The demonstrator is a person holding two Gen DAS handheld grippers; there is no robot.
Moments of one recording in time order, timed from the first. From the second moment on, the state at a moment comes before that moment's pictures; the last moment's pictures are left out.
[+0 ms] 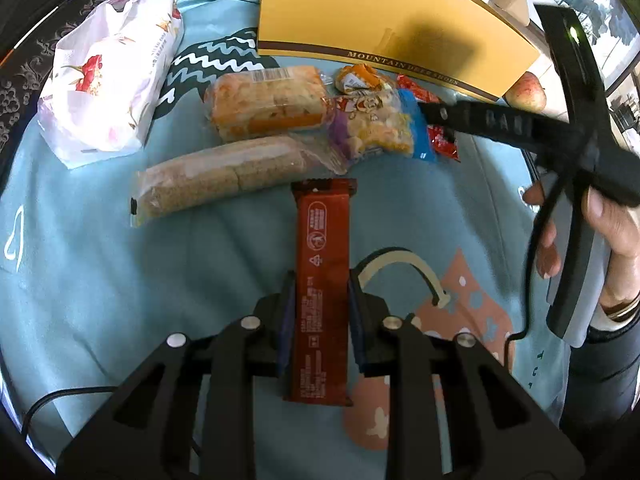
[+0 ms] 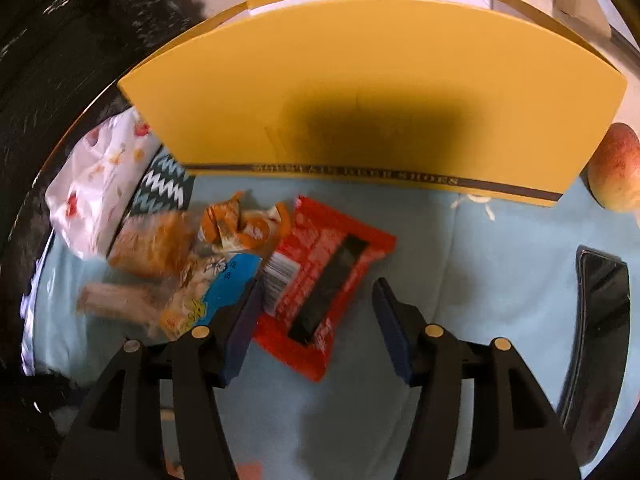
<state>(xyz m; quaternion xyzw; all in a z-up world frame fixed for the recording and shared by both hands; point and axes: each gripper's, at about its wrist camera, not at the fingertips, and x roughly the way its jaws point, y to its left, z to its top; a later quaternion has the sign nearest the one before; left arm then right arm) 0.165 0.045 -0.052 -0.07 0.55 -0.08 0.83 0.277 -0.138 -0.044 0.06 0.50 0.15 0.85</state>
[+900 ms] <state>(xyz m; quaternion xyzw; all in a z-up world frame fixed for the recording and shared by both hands) 0.157 0.025 -0.021 -0.06 0.54 -0.08 0.84 0.217 -0.226 0.014 0.15 0.43 0.19 0.87</state>
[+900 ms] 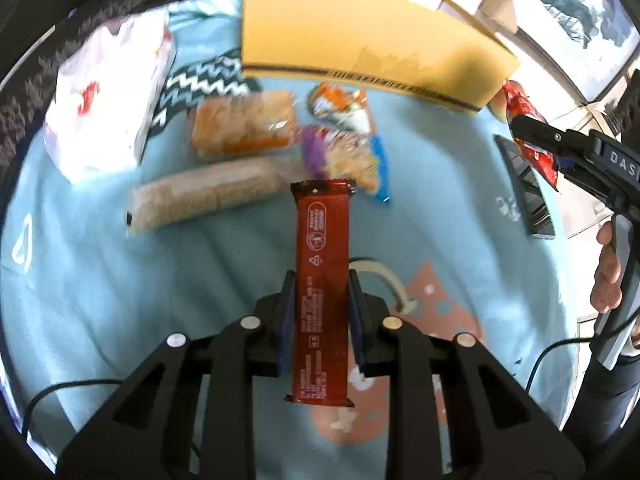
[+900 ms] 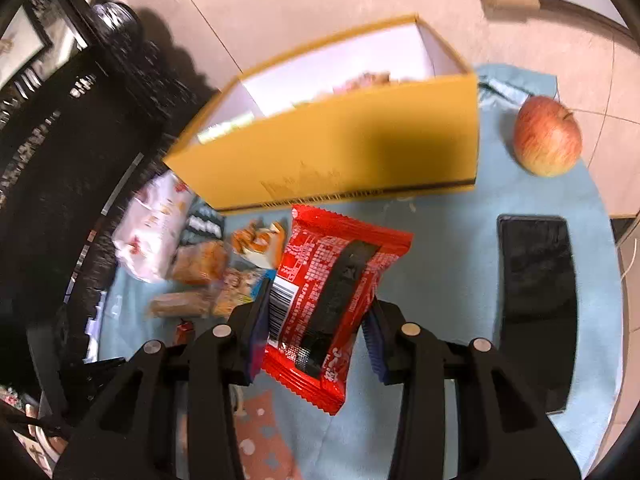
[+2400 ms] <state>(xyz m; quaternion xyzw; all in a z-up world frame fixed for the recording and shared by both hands) 0.254 0.027 0.068 -0.06 0.42 0.01 0.91 0.242 -0.228 0.034 0.15 0.33 0.14 0.92</state>
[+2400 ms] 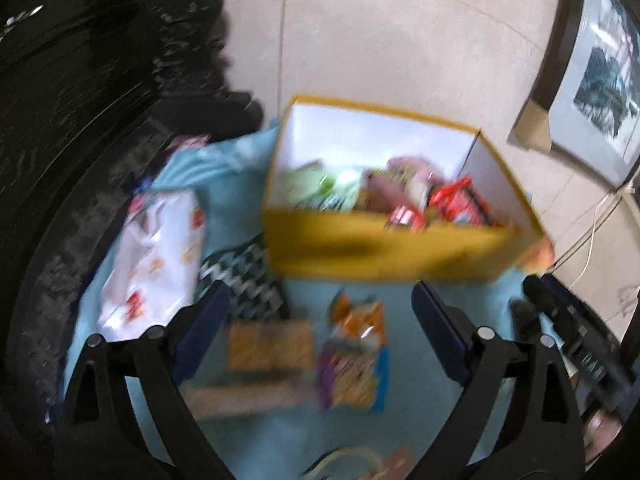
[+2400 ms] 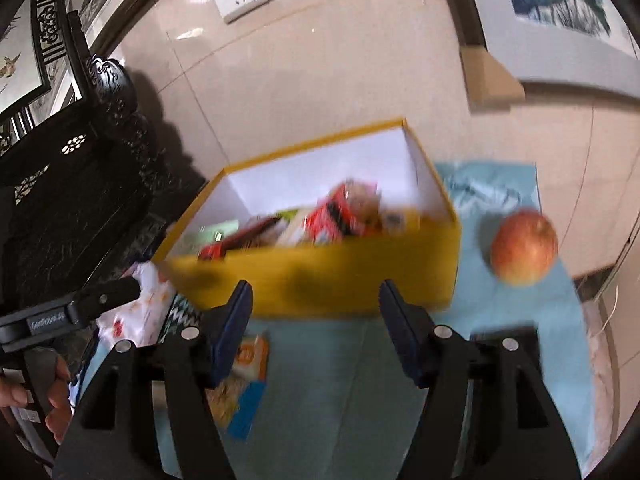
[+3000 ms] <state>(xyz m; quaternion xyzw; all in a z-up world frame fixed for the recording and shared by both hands) 0.229 0.072 -0.044 -0.01 0.53 0.06 0.84 0.200 -0.216 -0.029 0.24 0.40 0.18 0.87</state>
